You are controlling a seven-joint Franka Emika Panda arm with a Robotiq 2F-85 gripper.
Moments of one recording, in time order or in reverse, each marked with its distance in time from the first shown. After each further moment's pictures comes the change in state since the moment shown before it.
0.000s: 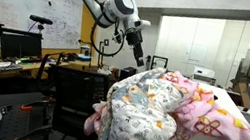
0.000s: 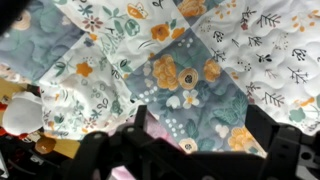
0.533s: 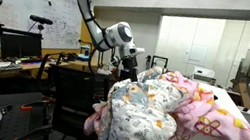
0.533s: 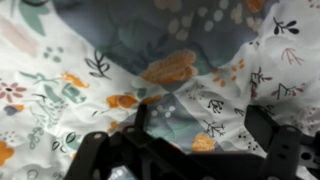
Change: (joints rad) arm 0.051 0.243 -0.044 0.007 -0.202 0.135 0.235
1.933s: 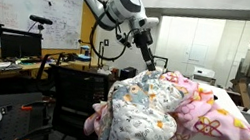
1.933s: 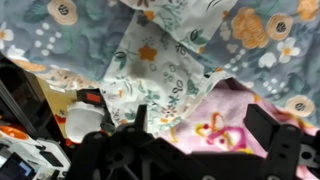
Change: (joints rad) arm -0.127 -0.267 -0.045 -0.042 0.059 -0.079 0.023
